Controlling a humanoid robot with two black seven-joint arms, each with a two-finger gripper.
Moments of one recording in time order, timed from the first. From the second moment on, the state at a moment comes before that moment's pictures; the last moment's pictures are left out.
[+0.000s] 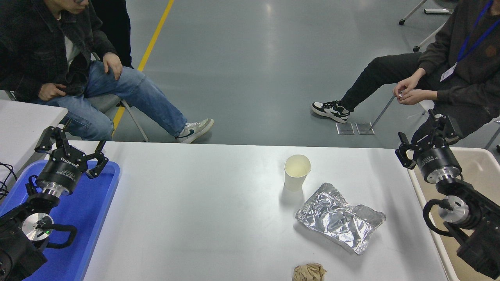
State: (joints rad) left arm -0.59 0.43 -0.63 -0.25 -0.08 -0.82 -0.58; right arm 0.59 -0.40 0.79 0.58 -0.10 0.22 0.51
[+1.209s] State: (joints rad) left arm -0.59 0.43 -0.63 -0.25 -0.08 -0.82 -0.58; right arm 0.55 -0.47 0.74 0.78 -0.10 0.20 0.42
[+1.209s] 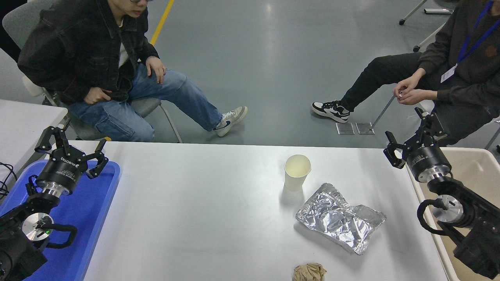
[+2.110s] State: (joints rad) left arm -0.59 0.43 -0.63 -0.25 -0.08 -0.82 -0.58; right arm 0.54 -1.05 0.39 1.54 -0.39 0.26 0.26
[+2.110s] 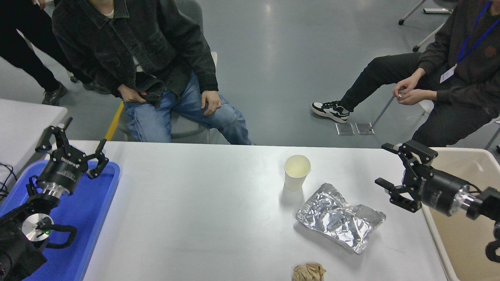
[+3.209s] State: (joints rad) left arm -0.59 0.43 -0.63 -0.25 -0.08 -0.82 -0.58; right arm 0.81 -0.80 0.28 1.50 -0.52 0.10 -0.26
